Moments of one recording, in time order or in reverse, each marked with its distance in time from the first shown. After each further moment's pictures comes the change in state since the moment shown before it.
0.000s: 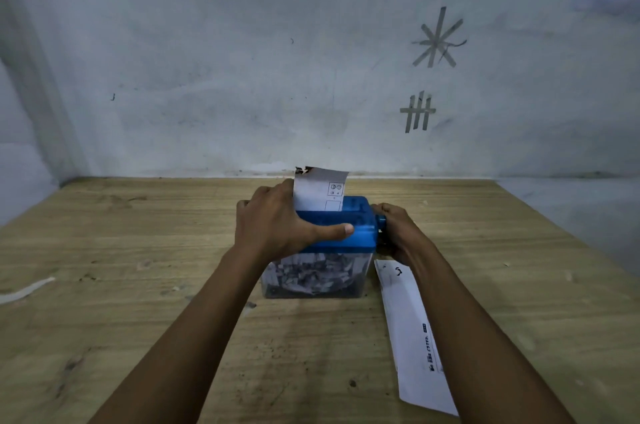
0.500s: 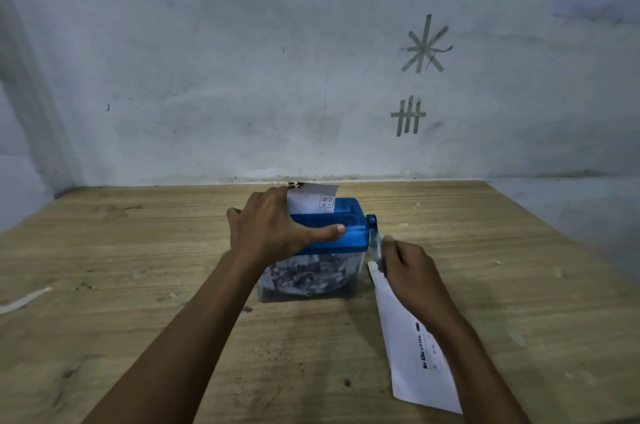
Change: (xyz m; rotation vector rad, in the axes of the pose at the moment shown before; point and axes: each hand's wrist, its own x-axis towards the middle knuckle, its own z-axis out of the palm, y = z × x) left_hand -0.004 0.009 -0.004 -0.003 -0.030 -0.065; right_hand -0.107 0.028 -0.010 -0.421 0.173 -0.372
